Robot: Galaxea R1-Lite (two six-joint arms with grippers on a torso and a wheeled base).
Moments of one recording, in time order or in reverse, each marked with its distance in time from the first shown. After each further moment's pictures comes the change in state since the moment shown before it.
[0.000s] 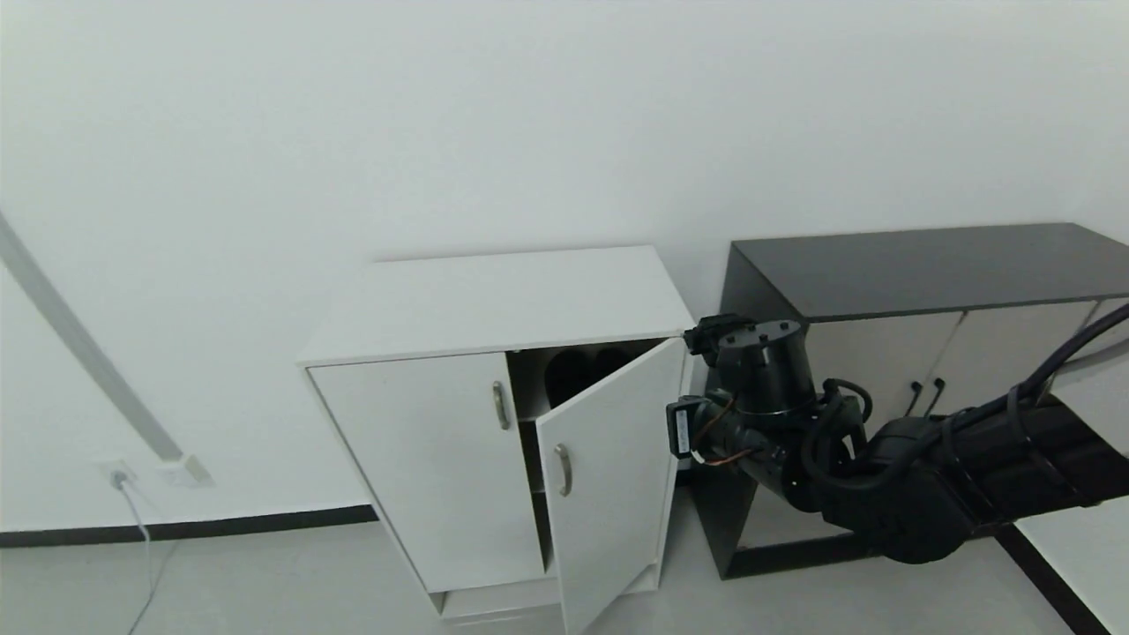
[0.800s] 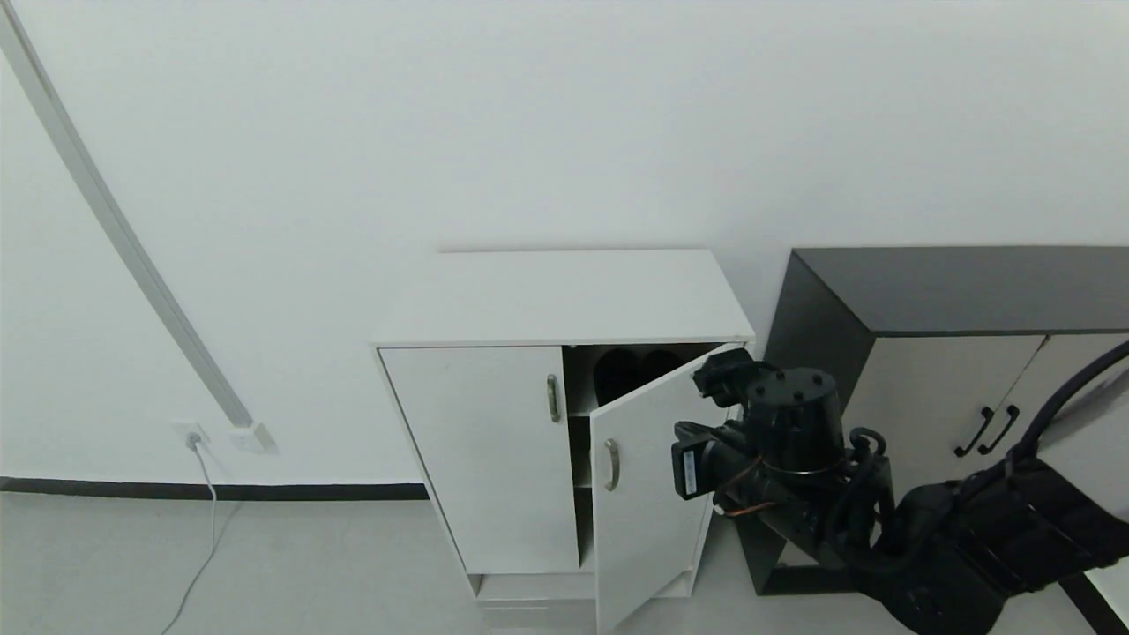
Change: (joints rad) left arm 0.001 0.000 0.000 0.000 0.000 0.001; right arm 0.019 0.000 0.240 -0.320 0.090 -0.046
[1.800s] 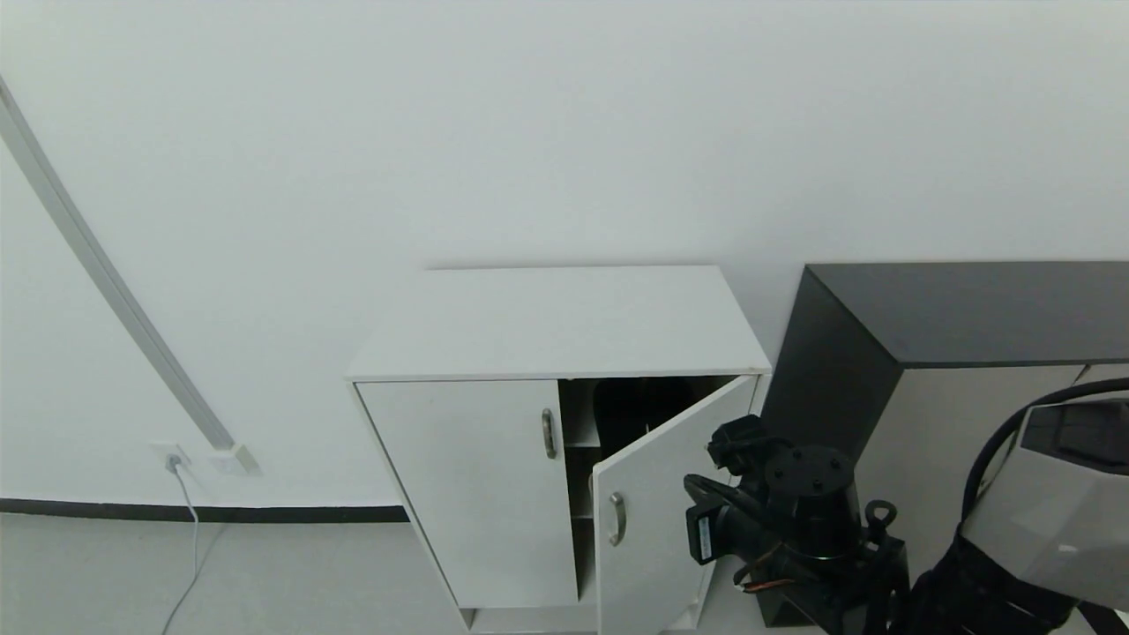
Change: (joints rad) left arm 0.000 0.000 0.000 0.000 0.000 0.001; right arm 0.008 0.120 0.233 -0.343 0.027 -0.002
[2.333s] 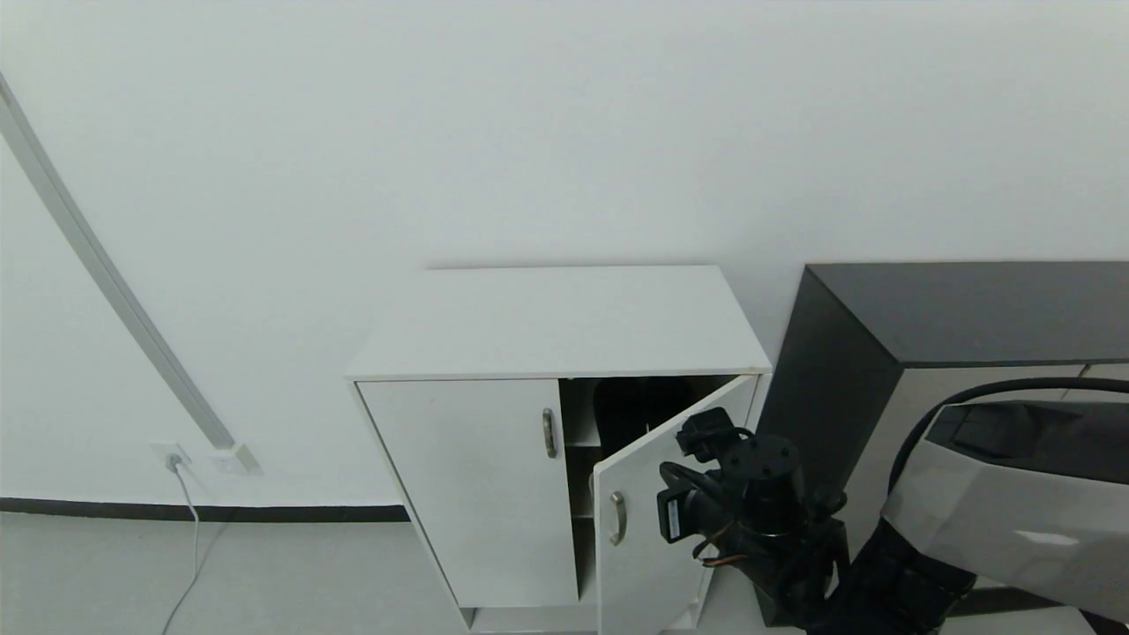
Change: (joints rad) left arm 0.000 0.000 0.000 0.000 0.000 -0.001; right arm -0.012 0.129 -0.163 0.006 0.000 -0.003
